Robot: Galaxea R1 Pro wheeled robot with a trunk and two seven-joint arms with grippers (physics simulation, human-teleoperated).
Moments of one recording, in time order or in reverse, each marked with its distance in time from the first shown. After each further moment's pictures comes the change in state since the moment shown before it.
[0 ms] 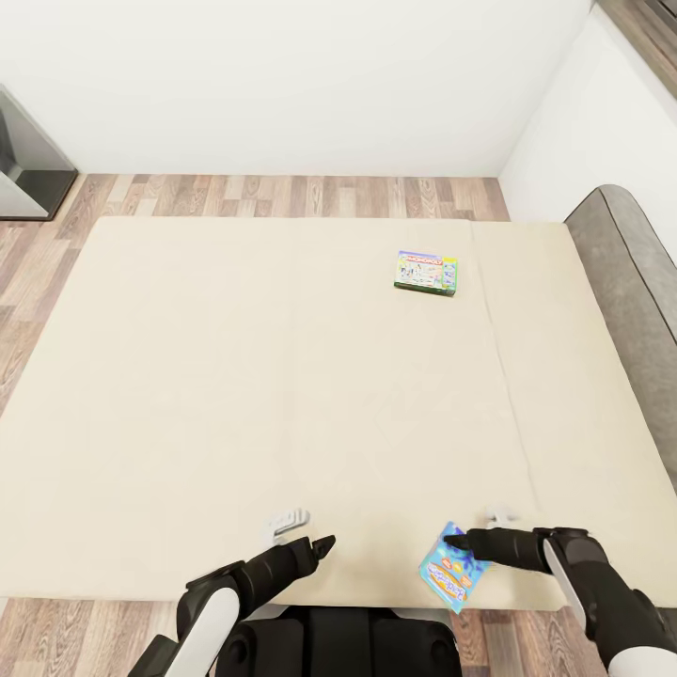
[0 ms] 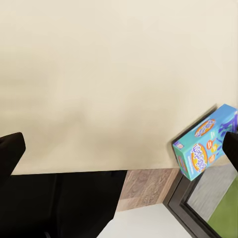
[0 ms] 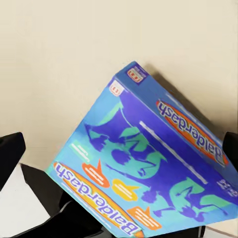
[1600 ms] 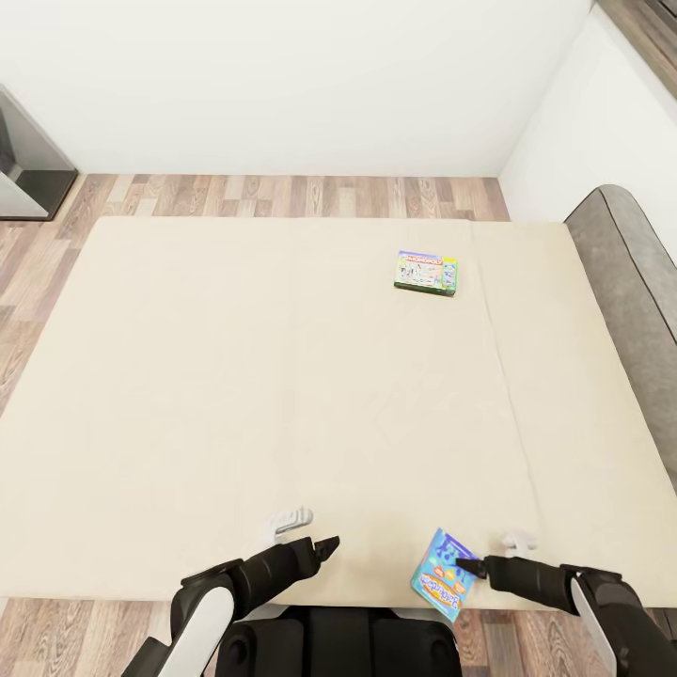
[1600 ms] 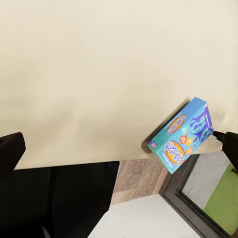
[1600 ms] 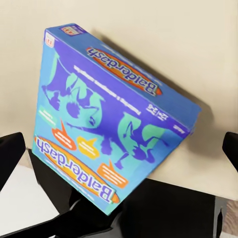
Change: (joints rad) left arm 0.014 0.003 0.004 -0.080 0.002 0.083 -0.005; right arm 0.095 -0.019 -0.090 0.033 -0.029 -0.114 0.090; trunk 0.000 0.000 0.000
